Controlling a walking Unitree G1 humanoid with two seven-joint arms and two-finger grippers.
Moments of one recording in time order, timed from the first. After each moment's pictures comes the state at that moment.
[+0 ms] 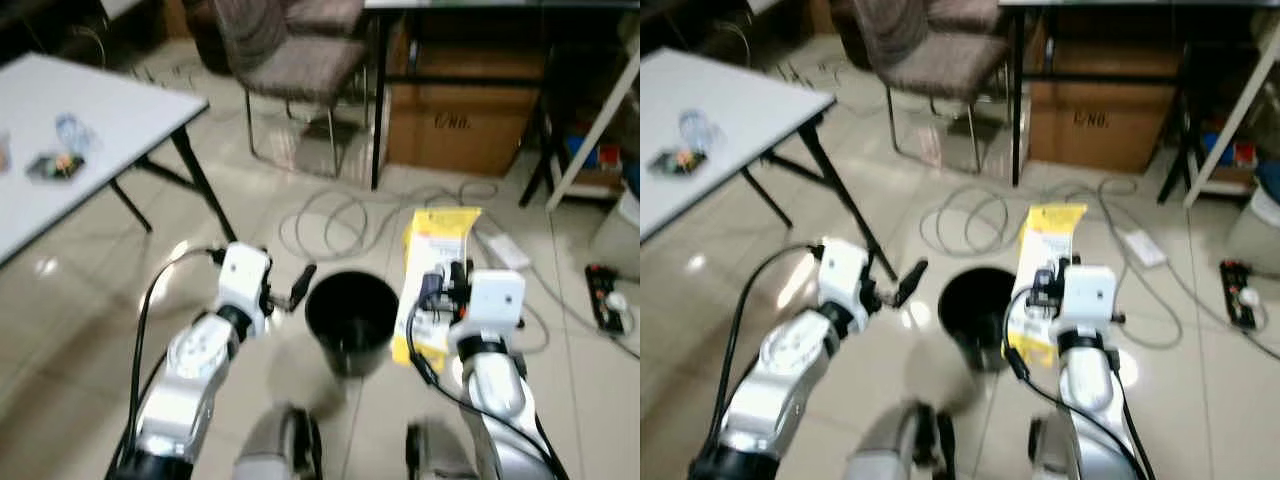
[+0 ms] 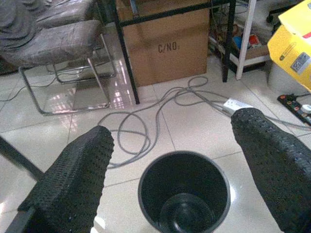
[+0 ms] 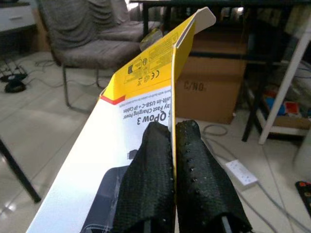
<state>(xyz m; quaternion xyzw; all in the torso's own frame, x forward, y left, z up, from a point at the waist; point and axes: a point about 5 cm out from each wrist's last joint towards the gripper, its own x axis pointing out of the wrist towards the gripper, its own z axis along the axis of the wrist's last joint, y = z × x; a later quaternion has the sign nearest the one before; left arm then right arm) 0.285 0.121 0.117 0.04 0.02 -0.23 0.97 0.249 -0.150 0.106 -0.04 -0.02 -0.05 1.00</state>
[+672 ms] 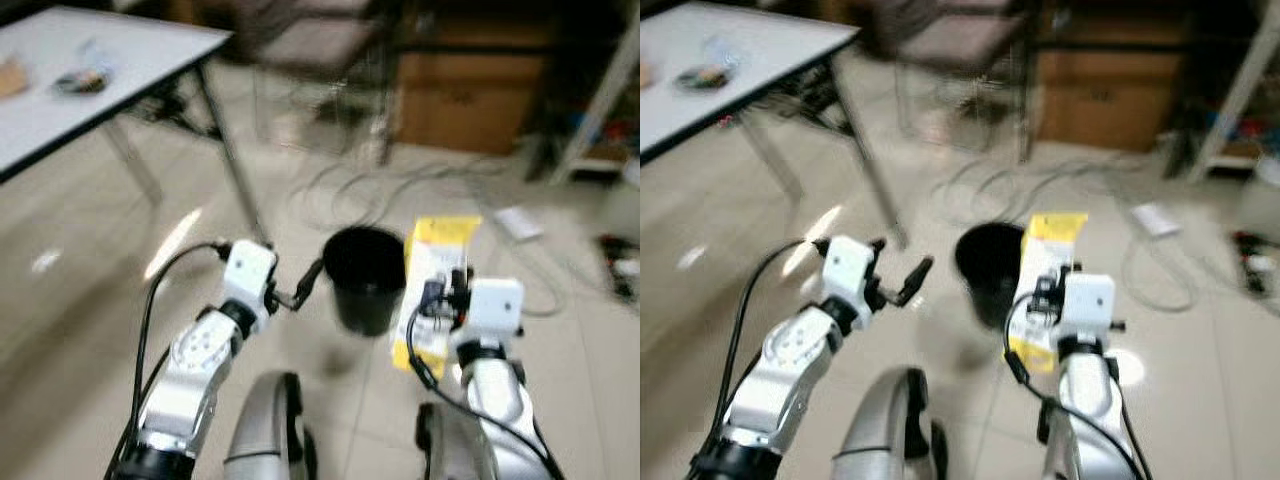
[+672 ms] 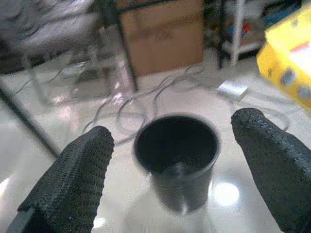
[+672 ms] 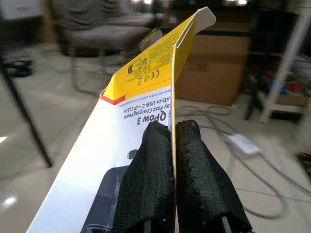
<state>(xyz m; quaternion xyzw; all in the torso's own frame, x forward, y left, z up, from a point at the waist) 0.283 0.122 0.115 0.05 0.02 -0.24 0.97 0.252 -0.147 0.106 -0.03 -0.02 -0.05 1.00</state>
